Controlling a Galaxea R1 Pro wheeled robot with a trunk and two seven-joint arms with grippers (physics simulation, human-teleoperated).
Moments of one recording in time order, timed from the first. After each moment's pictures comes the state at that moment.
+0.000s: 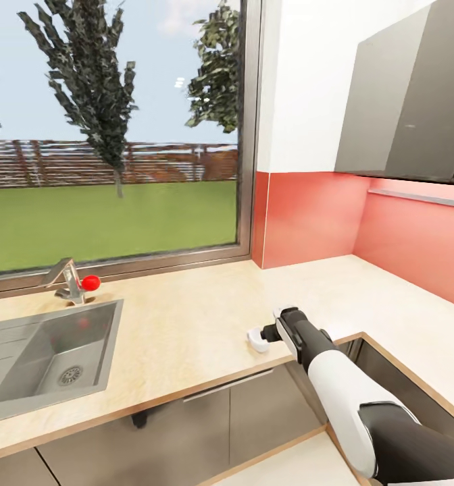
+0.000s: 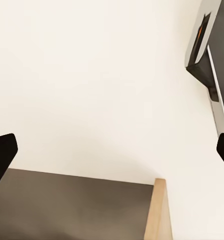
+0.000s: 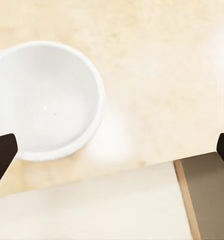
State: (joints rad) left arm 0.09 0.10 0.08 0.05 0.06 -0.01 0.22; right arm -0.96 0.14 0.01 -0.47 0.17 0.73 -0.04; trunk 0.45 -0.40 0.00
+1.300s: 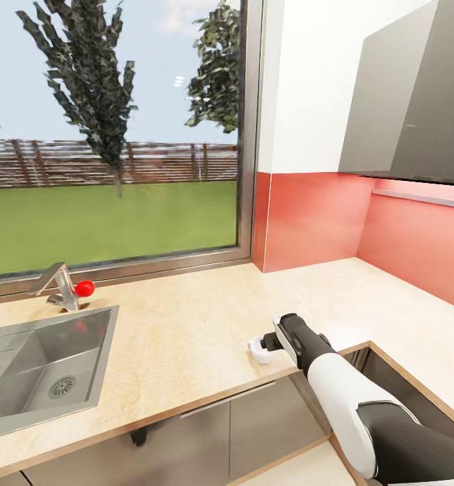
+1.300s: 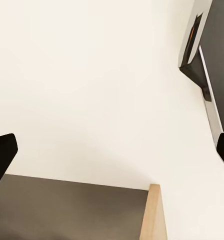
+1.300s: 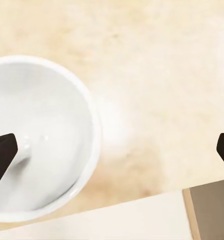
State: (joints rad) left arm 0.09 0.09 0.08 0.05 0.06 -0.01 0.21; right arm -0.96 0.14 0.02 -0.40 0.17 0.73 -0.04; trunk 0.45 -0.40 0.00
